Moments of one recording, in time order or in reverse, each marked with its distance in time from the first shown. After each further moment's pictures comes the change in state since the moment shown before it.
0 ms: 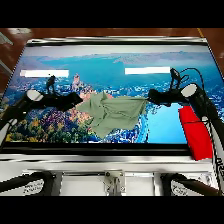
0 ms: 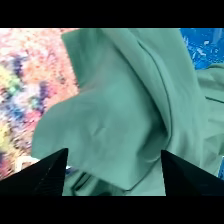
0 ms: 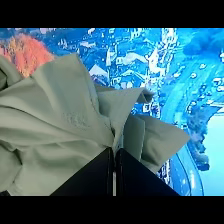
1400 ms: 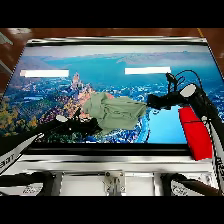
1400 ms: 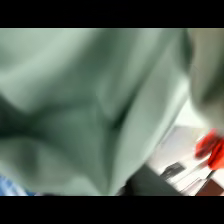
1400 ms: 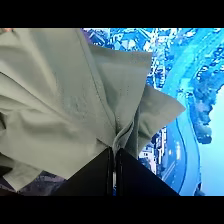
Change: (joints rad) left arm -0.300 -0.151 -0.335 -0.633 0.088 0.210; right arm 0.000 -0.005 0.000 -0.032 0.111 -0.042
